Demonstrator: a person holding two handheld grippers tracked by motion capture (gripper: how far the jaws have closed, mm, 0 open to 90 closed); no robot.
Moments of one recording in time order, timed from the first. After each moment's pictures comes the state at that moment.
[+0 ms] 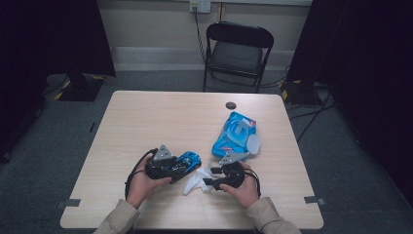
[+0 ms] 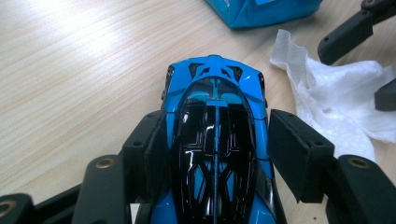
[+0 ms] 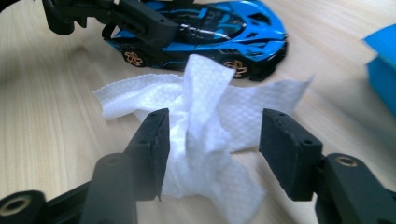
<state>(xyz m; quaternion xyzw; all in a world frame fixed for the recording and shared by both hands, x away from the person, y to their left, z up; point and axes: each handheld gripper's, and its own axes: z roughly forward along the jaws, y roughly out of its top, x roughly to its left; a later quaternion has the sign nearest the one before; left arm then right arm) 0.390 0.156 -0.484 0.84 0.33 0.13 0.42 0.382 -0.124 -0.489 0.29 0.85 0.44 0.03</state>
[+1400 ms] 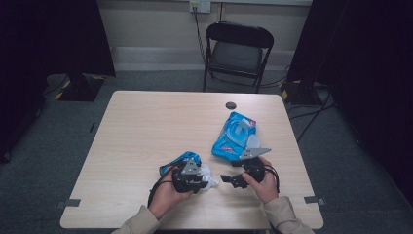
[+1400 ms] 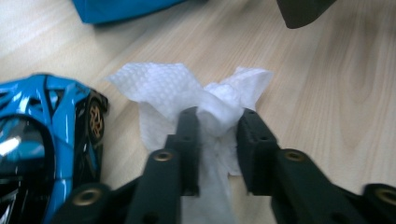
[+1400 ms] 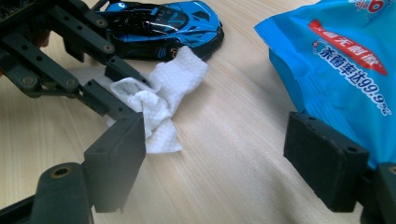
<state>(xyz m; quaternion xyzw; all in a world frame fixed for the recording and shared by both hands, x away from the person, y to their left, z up) 0.362 0.081 -0.496 0.87 0.26 0.06 0.40 0.392 -0.179 -0.477 0.30 0.85 0.43 0.04</state>
